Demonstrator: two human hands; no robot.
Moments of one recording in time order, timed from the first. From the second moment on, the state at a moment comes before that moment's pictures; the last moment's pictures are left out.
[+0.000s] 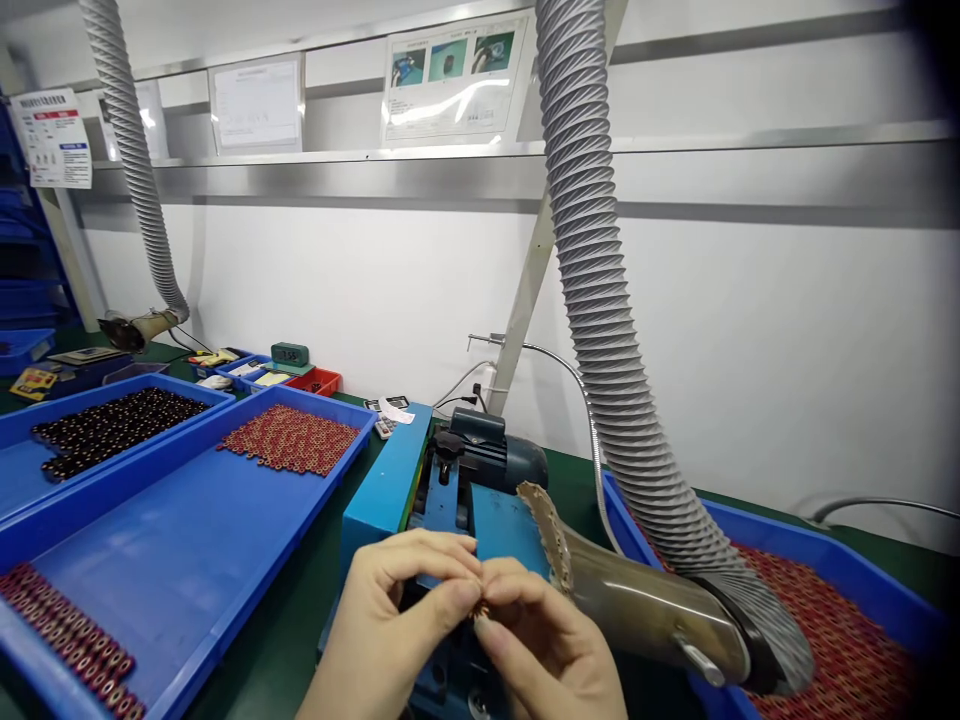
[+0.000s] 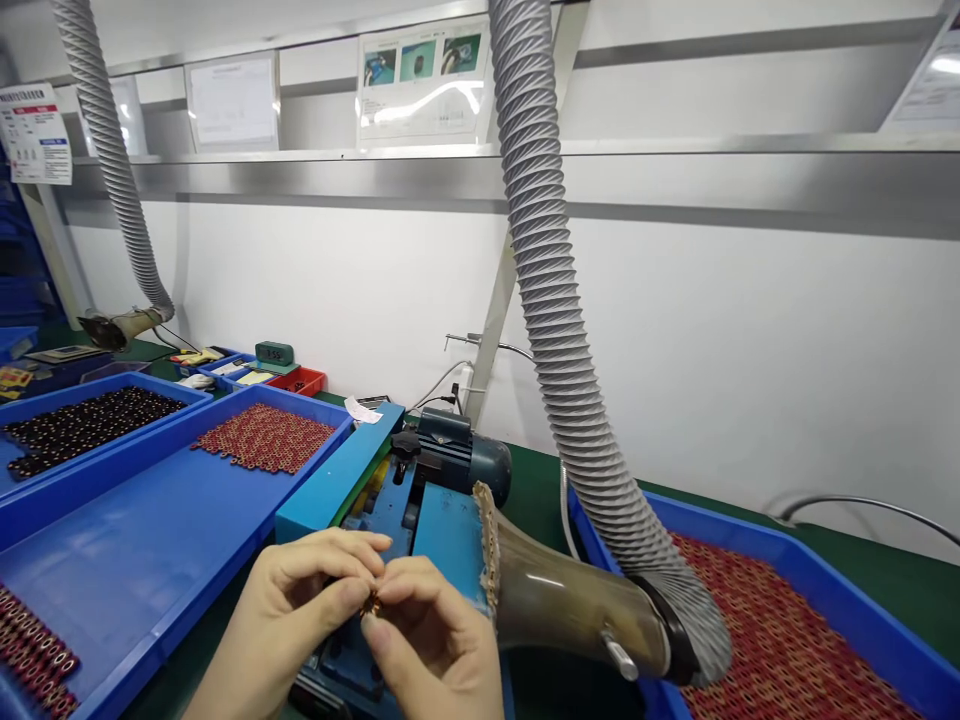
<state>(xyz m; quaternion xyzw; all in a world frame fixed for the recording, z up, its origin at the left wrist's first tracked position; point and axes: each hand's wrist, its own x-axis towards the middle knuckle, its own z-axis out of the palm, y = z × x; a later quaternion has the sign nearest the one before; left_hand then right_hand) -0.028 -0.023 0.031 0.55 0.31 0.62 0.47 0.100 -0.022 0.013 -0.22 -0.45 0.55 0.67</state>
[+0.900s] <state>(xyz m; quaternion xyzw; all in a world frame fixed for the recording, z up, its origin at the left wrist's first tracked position) -0.024 -0.024 0.032 0.65 0.26 0.61 0.38 0.105 -0.019 0.010 -0.11 -0.22 0.79 0.56</state>
